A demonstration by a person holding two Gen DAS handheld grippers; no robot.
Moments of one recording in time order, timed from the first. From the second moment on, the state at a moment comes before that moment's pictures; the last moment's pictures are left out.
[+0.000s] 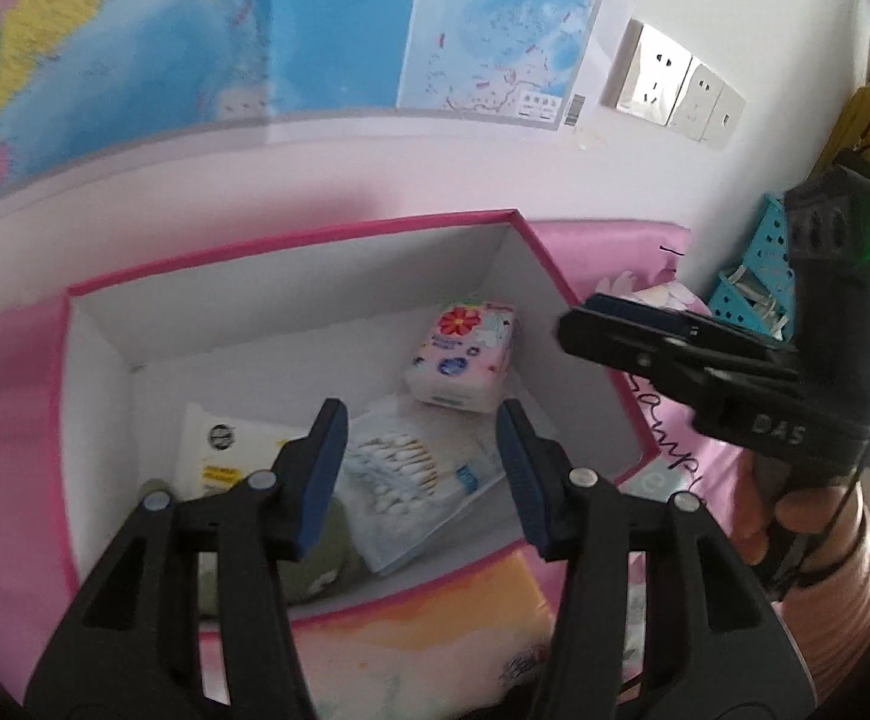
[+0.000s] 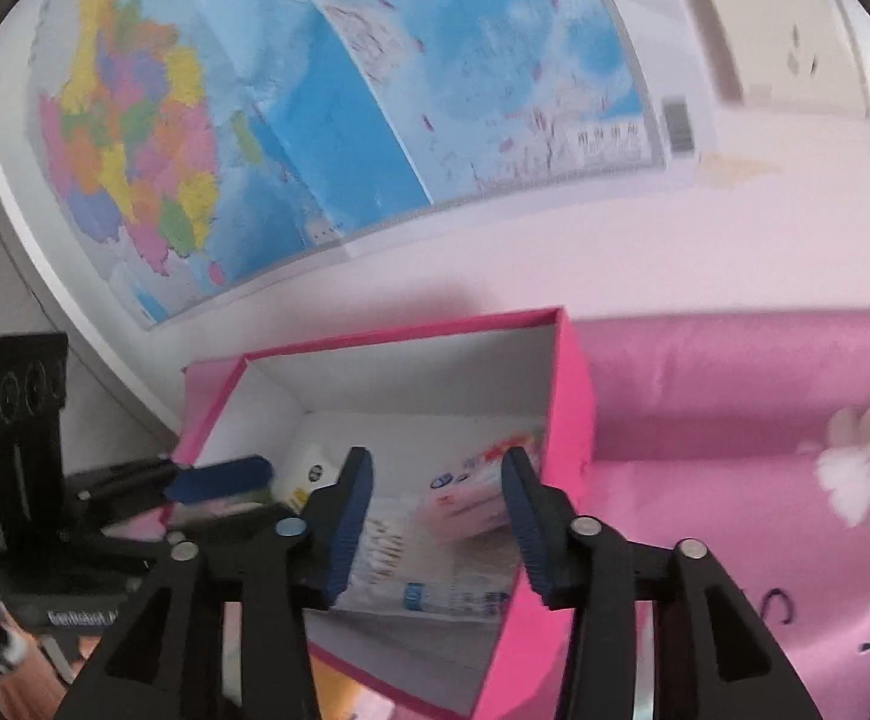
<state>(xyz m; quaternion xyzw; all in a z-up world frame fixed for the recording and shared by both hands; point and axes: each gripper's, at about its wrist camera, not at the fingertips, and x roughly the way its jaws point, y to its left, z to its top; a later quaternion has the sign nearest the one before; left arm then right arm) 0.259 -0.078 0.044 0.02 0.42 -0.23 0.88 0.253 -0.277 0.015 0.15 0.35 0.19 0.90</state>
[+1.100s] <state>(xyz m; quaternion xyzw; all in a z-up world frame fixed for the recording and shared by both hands) 0.108 -0.031 0.012 0.04 0.42 -0.28 0.86 0.123 -0.214 -0.035 0.05 0.42 0.32 0.85</state>
